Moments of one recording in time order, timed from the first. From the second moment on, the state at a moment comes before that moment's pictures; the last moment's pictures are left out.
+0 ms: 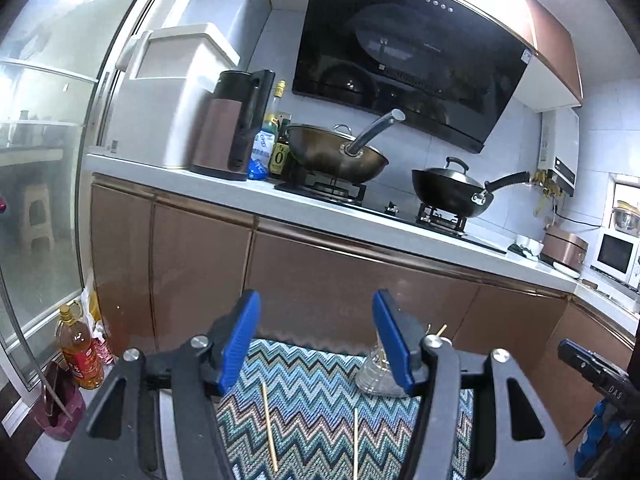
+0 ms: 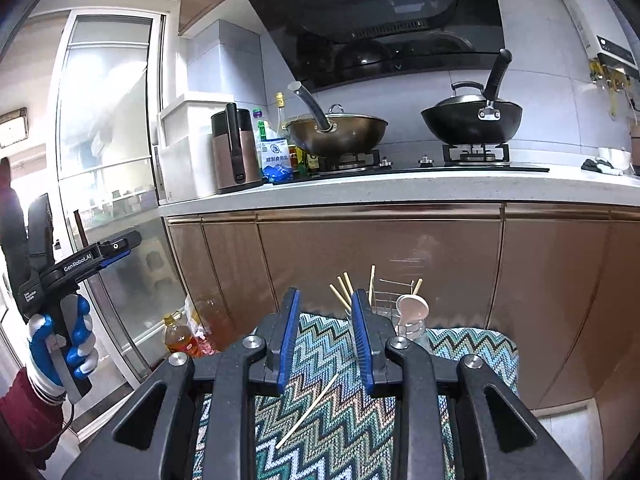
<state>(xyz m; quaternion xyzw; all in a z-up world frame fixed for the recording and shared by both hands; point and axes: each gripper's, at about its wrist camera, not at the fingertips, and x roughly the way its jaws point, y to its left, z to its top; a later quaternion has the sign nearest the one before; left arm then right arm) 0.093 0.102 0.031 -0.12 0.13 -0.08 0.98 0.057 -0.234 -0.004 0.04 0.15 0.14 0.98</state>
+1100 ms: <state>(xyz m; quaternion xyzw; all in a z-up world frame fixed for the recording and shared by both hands) 0.144 0.066 -0.087 -0.02 0.25 -0.03 0.97 0.132 -0.218 -0.118 0.04 0.31 0.12 0.94</state>
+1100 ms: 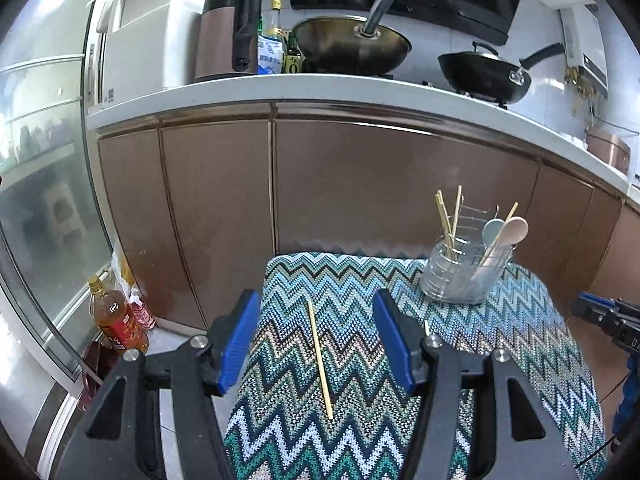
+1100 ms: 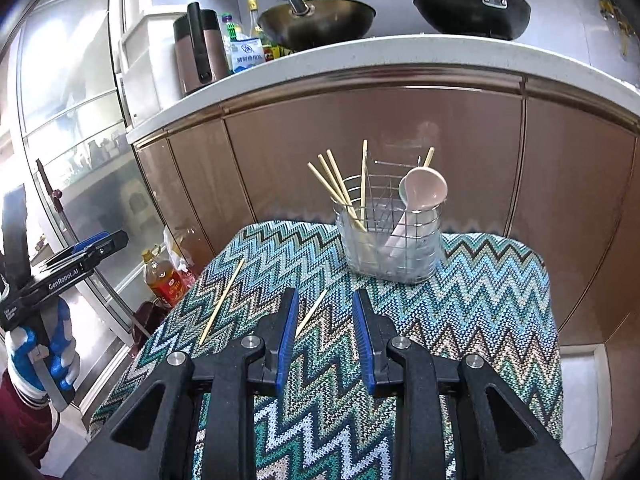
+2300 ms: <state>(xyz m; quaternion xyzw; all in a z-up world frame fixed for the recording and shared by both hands) 0.256 0.074 -0.200 -0.07 0.45 -0.09 0.89 0.231 -0.177 -0.217 0.05 0.44 0.16 0.88</state>
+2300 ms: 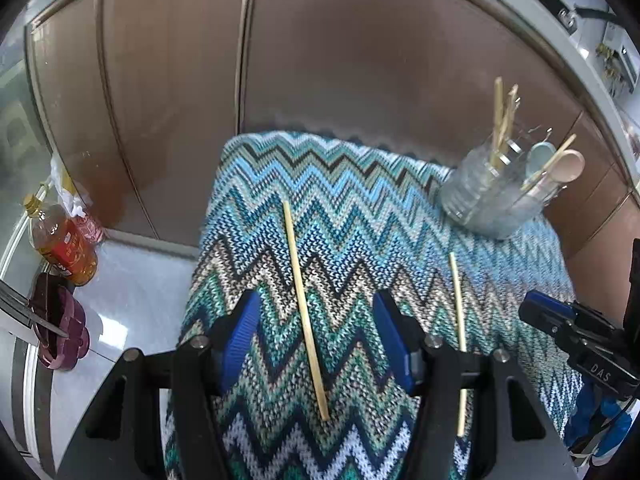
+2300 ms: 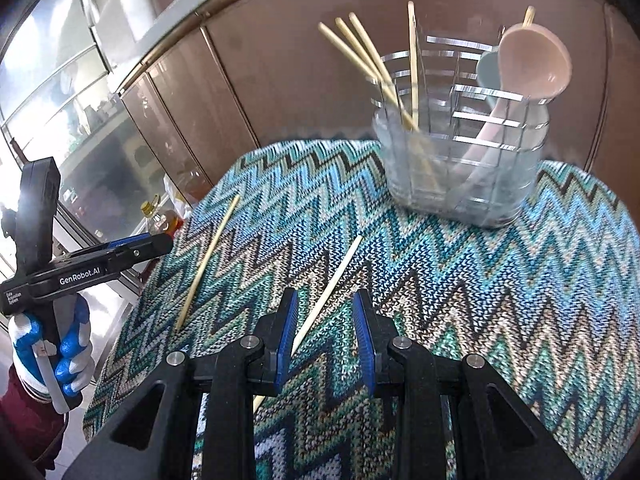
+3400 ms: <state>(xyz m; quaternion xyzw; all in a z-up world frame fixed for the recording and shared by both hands) 0.349 0.071 -0.256 -0.09 0.54 -0.09 0.83 0.324 -0.157 -0.264 0.06 0.53 0.14 0.83</state>
